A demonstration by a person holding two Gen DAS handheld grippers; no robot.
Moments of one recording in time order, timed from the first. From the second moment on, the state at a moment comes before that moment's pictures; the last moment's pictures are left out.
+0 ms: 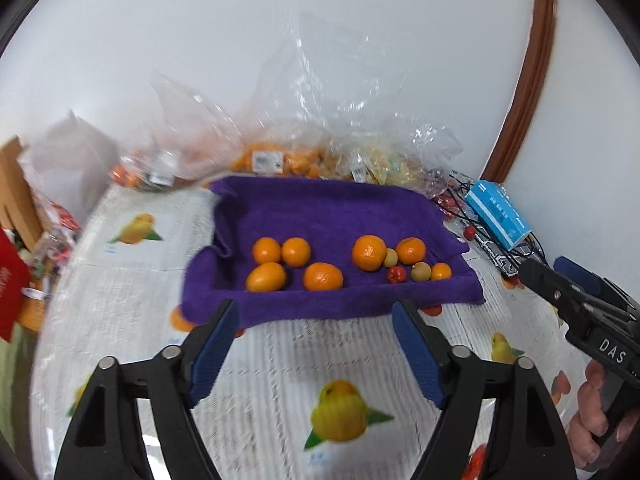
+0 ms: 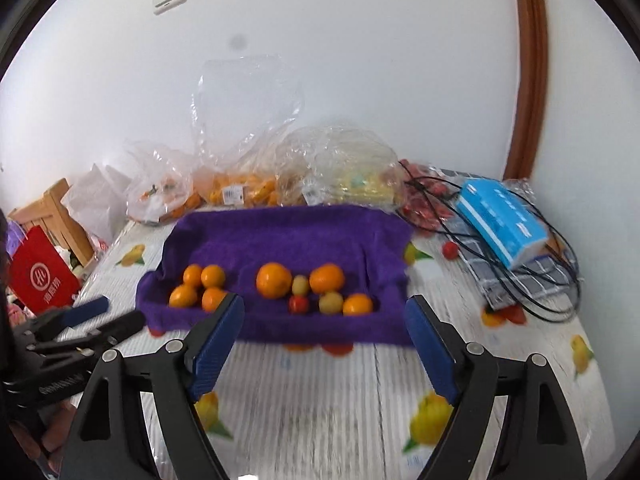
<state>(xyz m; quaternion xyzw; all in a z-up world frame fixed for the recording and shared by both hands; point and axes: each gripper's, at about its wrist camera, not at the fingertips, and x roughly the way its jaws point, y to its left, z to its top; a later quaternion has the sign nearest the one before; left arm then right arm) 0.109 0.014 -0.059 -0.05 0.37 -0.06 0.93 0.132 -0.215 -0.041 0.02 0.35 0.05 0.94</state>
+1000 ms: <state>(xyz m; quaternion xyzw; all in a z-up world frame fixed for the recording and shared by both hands) 0.006 -0.004 0.000 -0.01 0.31 -0.02 0.95 0.001 -0.231 0.013 0.03 0.30 0.02 0.95</state>
